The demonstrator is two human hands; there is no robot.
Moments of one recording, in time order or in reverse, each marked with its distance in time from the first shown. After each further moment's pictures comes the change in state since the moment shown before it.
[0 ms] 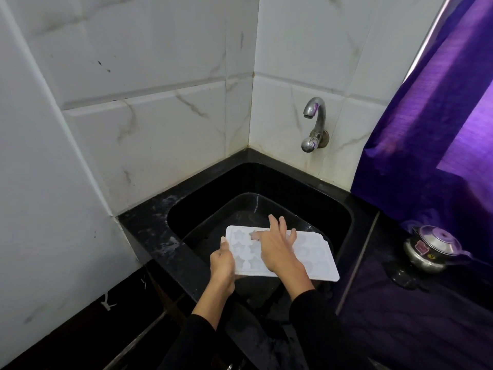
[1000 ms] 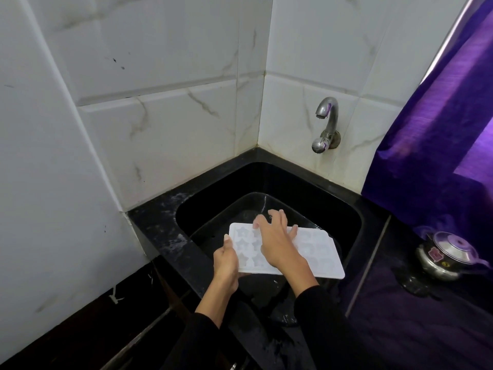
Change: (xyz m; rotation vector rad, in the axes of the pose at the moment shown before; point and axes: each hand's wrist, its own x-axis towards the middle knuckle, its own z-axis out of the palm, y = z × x) left_hand 0.000 0.006 -0.006 -0.027 -0.015 0.035; right_hand 0.008 -0.015 -0.005 0.061 0.057 -0.068
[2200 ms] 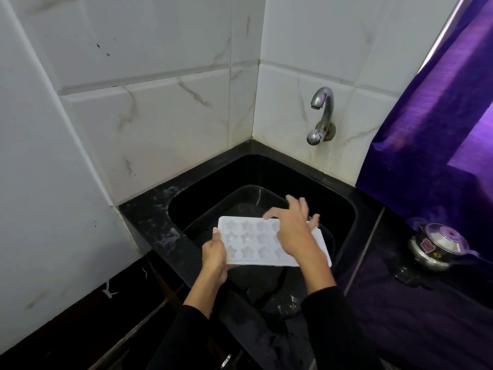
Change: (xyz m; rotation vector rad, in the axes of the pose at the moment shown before) left_hand 0.003 0.008 -0.007 -0.008 0.033 -0.056; right_hand -0.010 0.025 -0.032 0.068 0.080 0.136
